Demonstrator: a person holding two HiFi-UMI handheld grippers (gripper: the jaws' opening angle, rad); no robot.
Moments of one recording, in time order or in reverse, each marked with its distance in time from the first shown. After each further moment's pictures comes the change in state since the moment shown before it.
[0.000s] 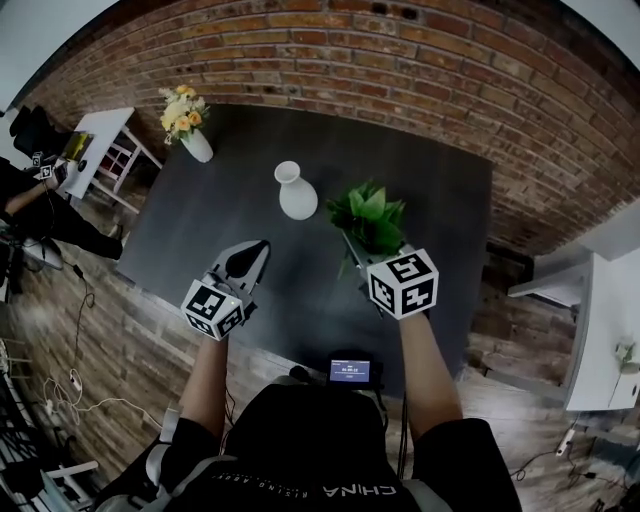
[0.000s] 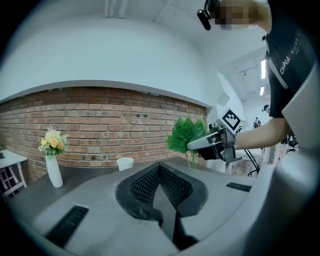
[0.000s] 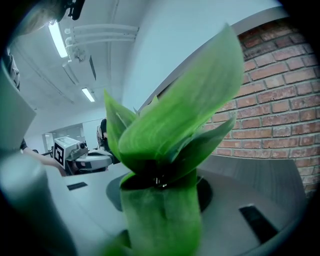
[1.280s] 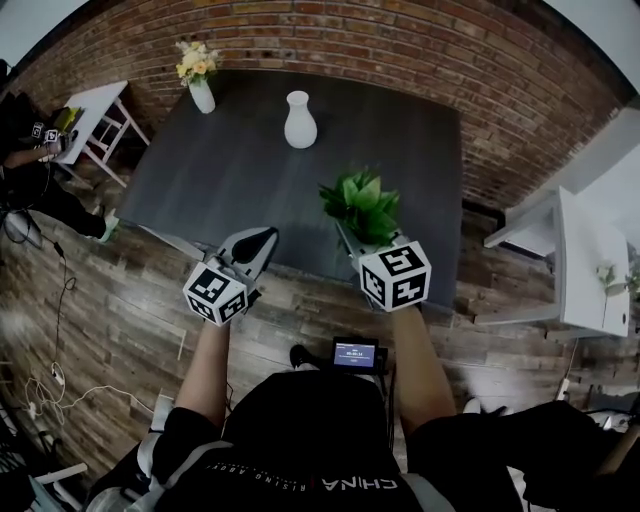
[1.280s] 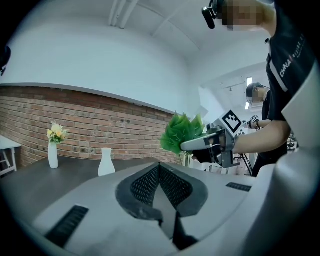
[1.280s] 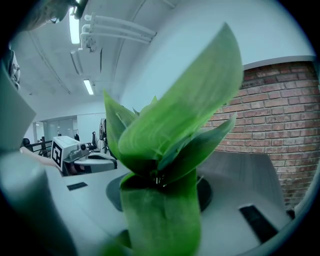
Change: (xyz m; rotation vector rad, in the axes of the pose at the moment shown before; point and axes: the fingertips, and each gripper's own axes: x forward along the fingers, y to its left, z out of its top) left arm -0.192 -0.136 -0.032 -0.051 -0.070 -0.153; right arm -0.134 0.210 -0.066 -0.066 -0.019 -0.134
